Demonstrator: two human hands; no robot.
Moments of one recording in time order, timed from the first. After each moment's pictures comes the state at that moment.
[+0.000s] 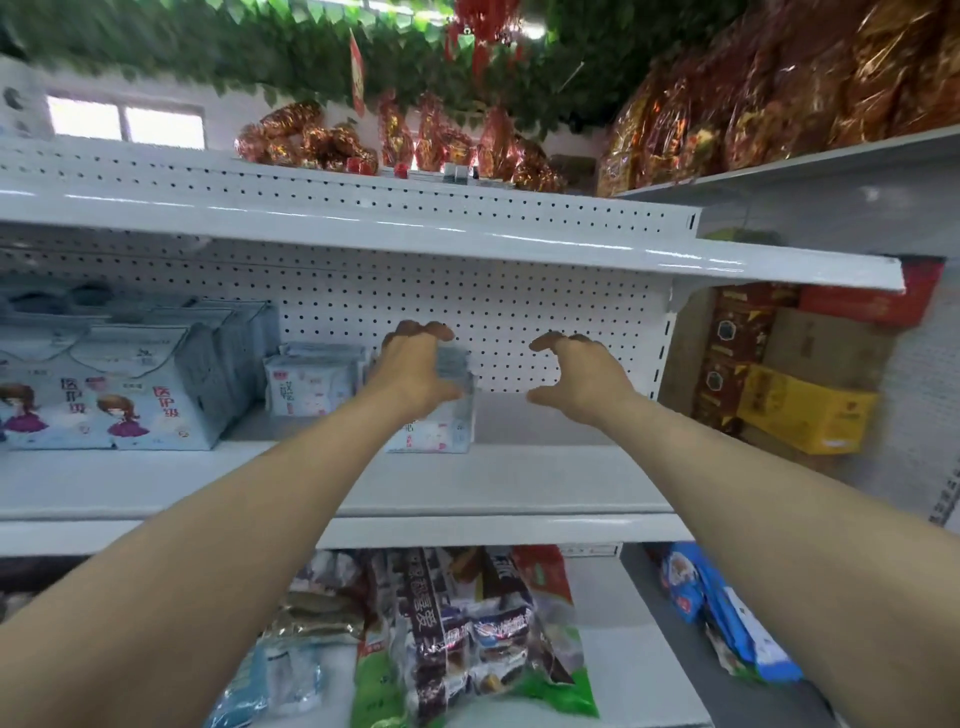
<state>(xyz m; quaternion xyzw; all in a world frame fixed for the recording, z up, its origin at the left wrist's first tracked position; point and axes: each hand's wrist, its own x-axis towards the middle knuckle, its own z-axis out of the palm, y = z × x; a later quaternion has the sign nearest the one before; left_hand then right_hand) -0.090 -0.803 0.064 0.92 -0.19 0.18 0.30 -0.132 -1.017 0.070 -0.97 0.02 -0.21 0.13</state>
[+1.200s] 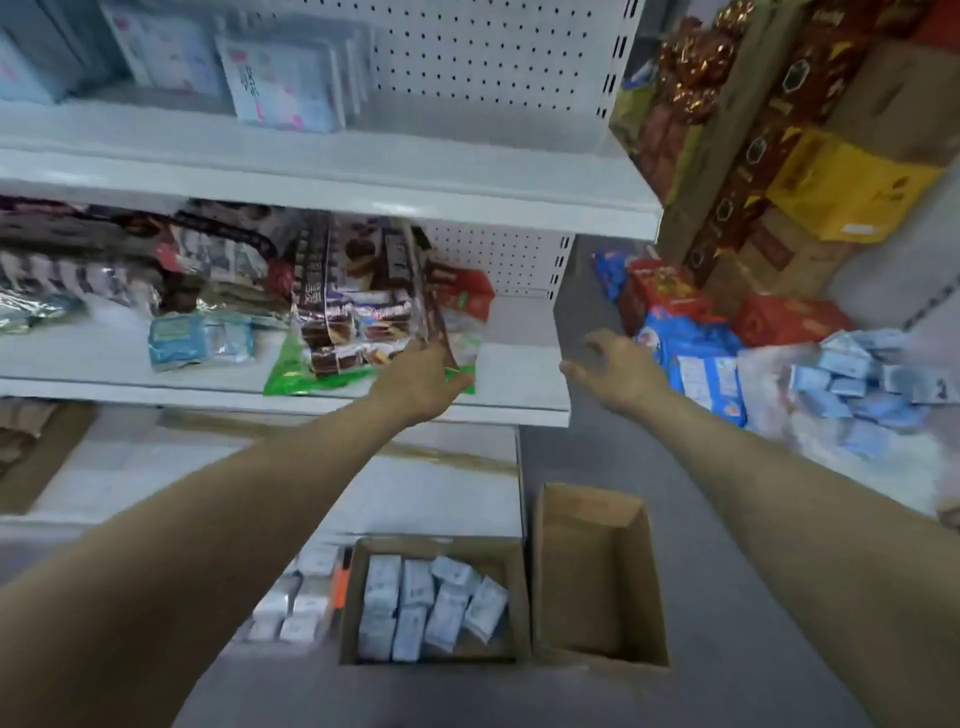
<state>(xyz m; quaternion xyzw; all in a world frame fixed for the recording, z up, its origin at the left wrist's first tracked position) -0.299 -0.988 -0.203 0.96 -0.11 -0.09 0.24 -0.336 -1.242 -0.176 -0.97 0.10 0.01 0.22</state>
